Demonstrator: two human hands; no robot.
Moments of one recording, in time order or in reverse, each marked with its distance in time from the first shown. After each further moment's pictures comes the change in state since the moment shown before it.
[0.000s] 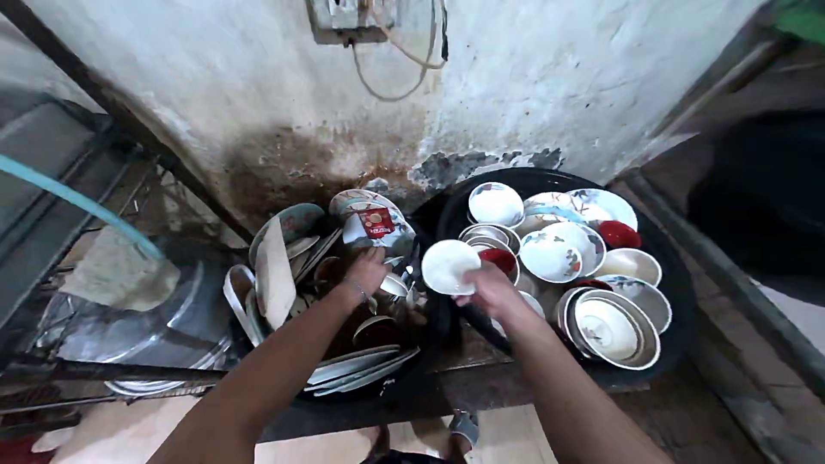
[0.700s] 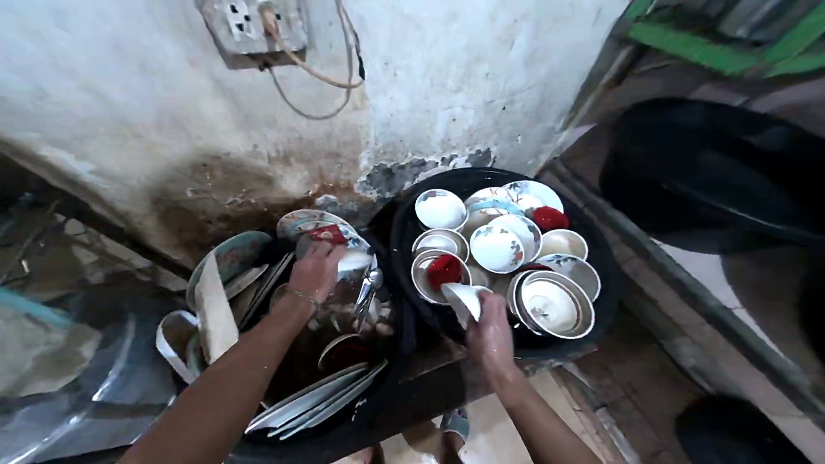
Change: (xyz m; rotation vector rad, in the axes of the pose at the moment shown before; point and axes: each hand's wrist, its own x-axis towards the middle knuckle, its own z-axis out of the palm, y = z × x) left_hand -0.001 0.011 -0.058 -0.027 0.352 -0.046; right_hand -0.044 0.099 -0.060 -0.789 0.611 -0.383
